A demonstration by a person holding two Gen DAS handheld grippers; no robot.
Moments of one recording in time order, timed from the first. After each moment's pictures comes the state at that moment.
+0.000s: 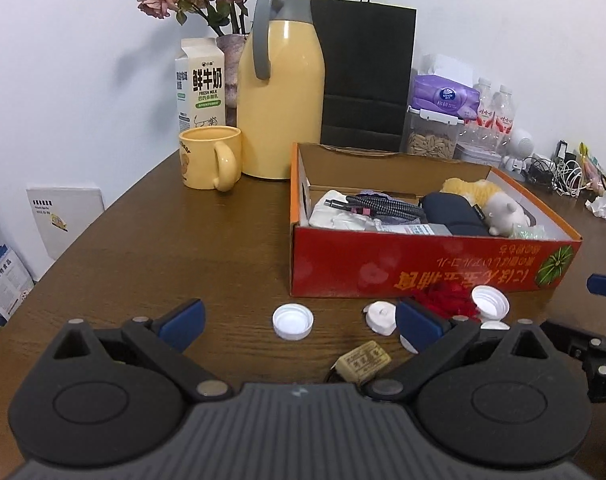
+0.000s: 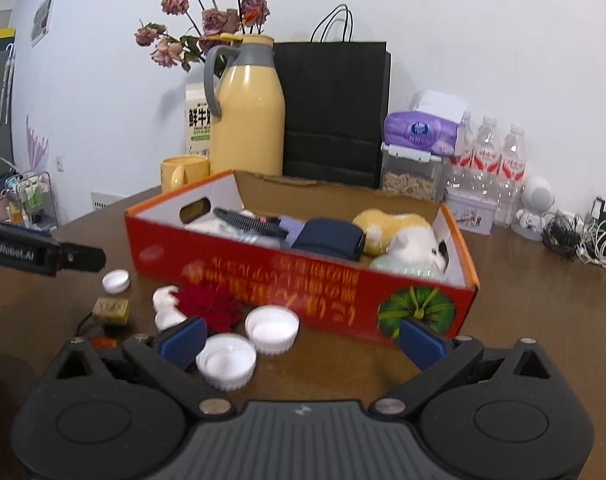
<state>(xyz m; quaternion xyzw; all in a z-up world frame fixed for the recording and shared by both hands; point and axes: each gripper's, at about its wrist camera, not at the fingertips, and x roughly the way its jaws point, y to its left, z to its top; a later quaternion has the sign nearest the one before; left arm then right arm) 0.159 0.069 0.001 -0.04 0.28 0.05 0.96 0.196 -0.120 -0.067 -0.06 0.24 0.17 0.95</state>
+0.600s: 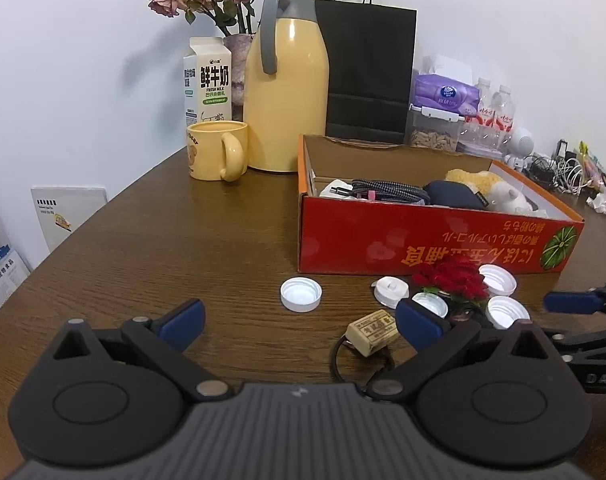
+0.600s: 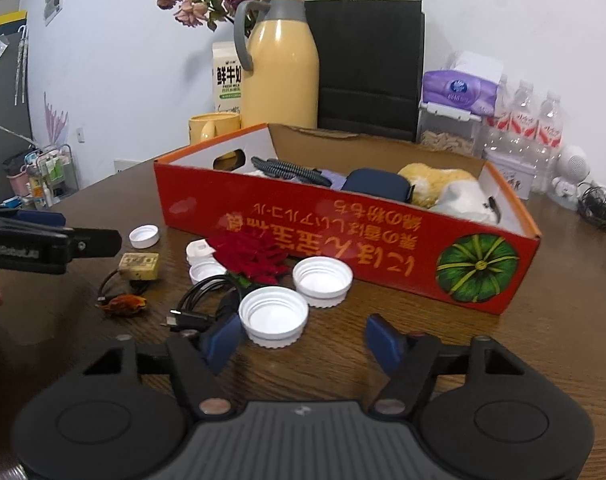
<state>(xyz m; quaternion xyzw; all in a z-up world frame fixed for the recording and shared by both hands) 0.143 0.072 -0.019 -0.04 0.26 0.05 0.96 0.203 -0.097 -0.090 -0.07 0.29 0.21 0.93</state>
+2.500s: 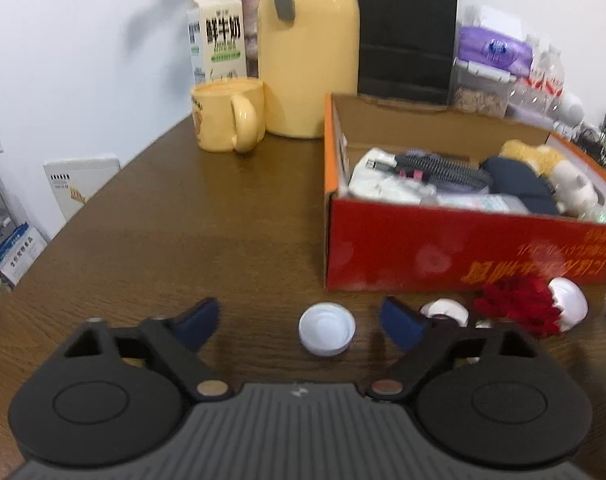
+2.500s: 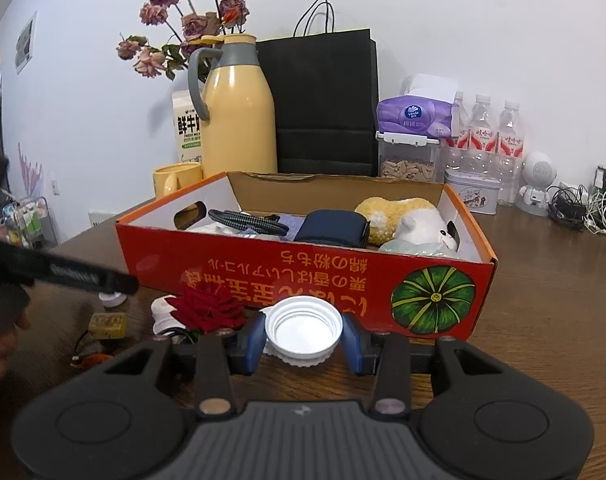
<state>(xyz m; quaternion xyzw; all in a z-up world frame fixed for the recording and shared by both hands) 0.221 0.078 -0.032 -0.03 0.35 0.09 0.93 0.213 -0.121 -0.080 -0.01 0.24 0.17 0.96</state>
